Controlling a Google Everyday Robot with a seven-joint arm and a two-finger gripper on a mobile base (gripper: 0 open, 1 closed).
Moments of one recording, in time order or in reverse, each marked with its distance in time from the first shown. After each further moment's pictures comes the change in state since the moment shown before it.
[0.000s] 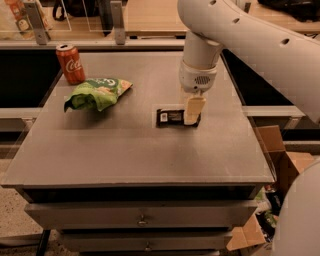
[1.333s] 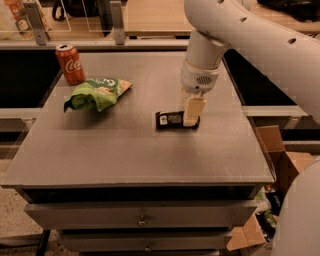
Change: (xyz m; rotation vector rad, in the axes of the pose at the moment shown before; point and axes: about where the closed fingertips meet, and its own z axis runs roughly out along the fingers) arm -0.002 0.003 0.001 -0.017 -0.068 0.022
